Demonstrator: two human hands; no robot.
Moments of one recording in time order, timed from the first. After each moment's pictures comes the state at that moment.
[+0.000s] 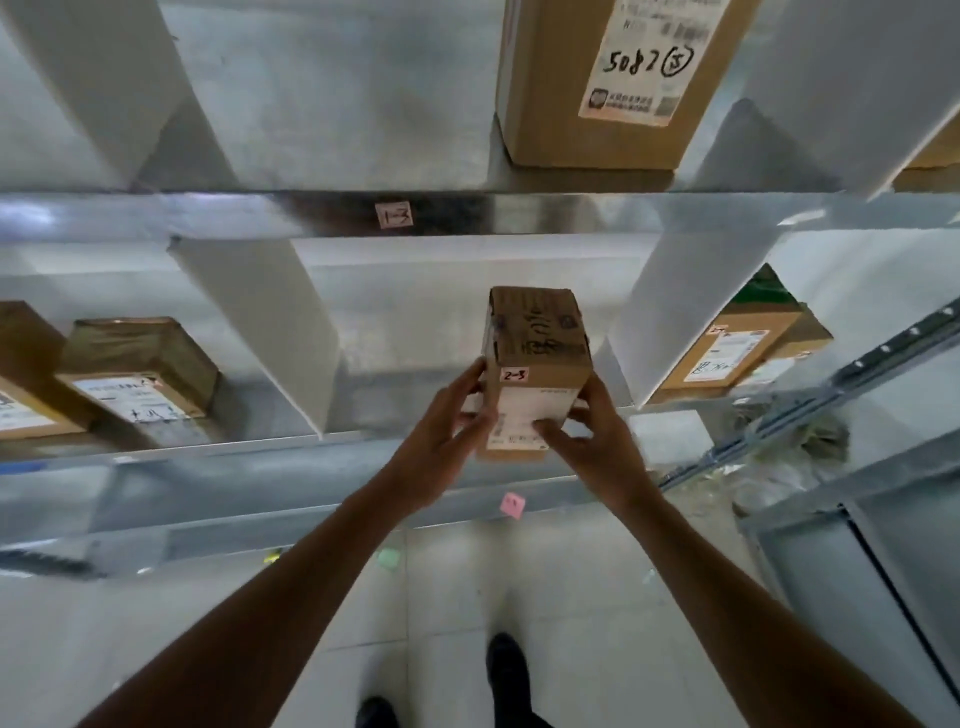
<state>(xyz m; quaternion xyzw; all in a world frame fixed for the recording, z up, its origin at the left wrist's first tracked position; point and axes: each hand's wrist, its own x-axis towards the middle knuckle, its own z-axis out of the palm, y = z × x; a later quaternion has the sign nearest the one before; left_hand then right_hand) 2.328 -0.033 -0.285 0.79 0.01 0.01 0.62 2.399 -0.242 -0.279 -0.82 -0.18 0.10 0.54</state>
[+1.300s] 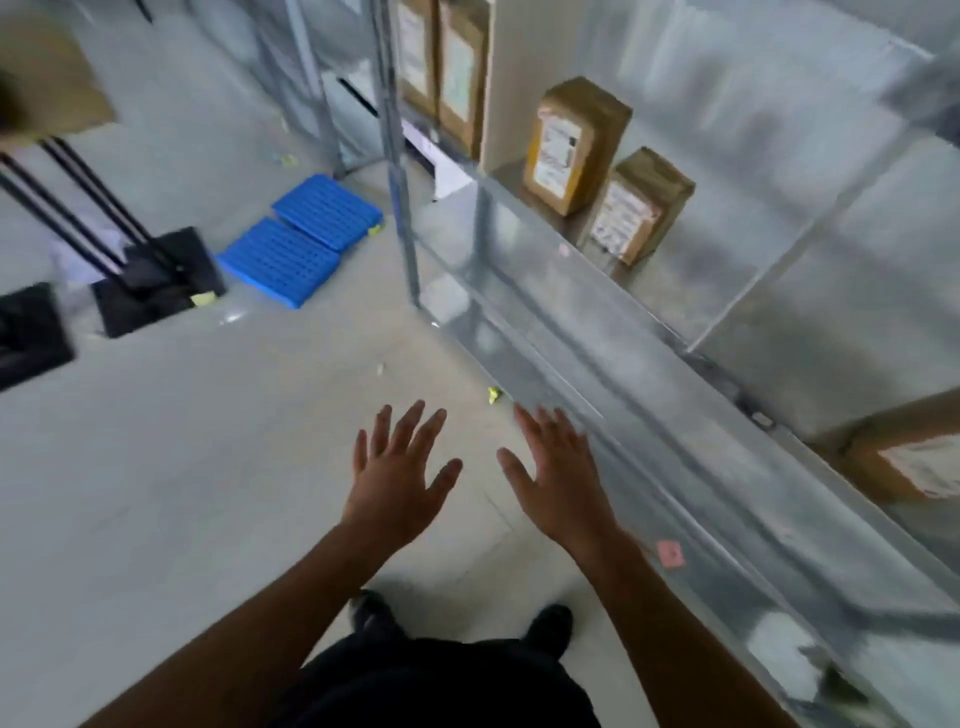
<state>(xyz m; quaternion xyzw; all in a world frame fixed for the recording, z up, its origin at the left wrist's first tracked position) 1.885 -0.022 -0.363 0.80 0.56 0.04 0.23 2.099 -0.069 -0.349 -0.73 -0.63 0.24 0.11</state>
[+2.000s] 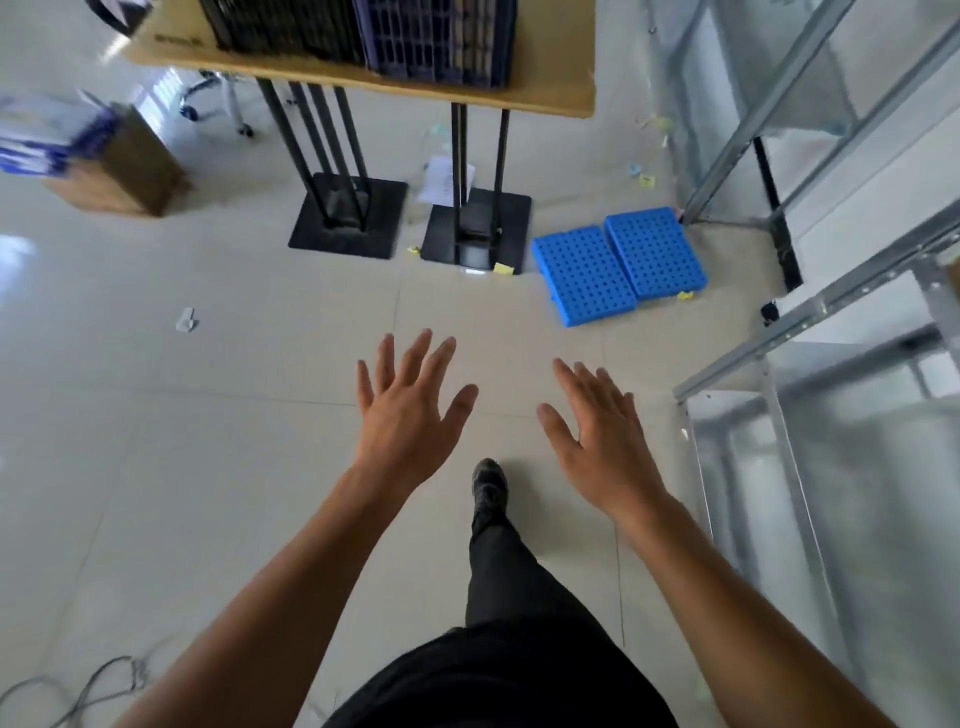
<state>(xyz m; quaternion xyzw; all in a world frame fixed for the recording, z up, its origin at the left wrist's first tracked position) 1.482 0.160 -0.349 0.50 0.84 0.14 0.17 1.695 0.255 -0.351 -0.48 -0.83 0.29 0.04</state>
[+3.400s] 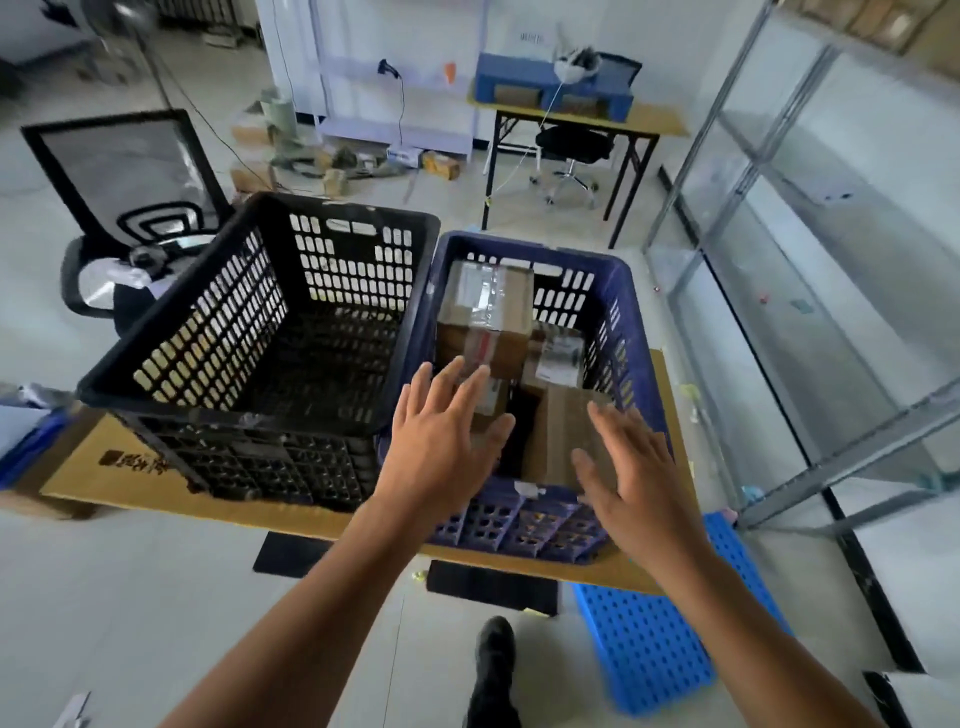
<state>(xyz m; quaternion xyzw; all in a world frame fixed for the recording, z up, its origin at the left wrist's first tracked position) 0.953 0.834 -0.246 0.56 0.78 0.26 0.10 1.179 0.920 -0.244 -0.45 -0.86 0.19 0.16</state>
